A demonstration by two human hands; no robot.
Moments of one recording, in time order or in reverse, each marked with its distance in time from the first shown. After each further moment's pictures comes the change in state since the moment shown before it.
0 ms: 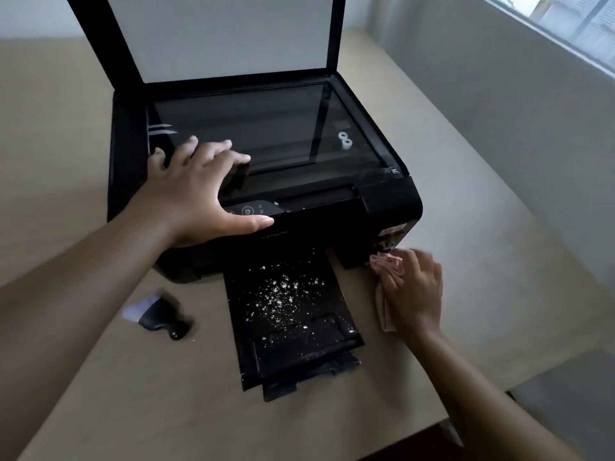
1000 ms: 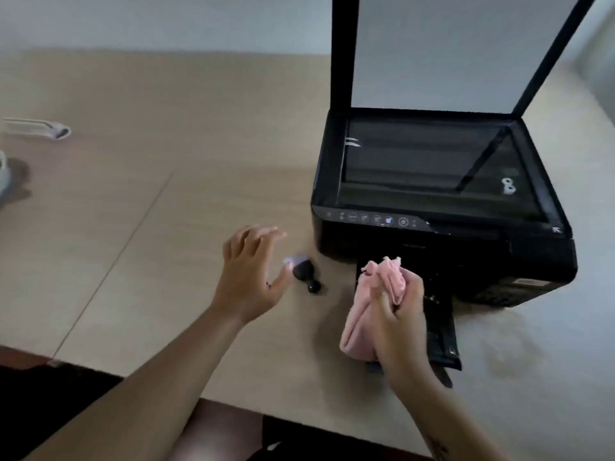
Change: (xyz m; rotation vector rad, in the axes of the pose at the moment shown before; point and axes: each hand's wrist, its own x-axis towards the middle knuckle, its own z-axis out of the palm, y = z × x) left_hand -0.197 -0.046 0.032 -0.108 0.468 -0.276; right_hand -0.083 -0.206 -0.049 1.005 -0.490 0.150
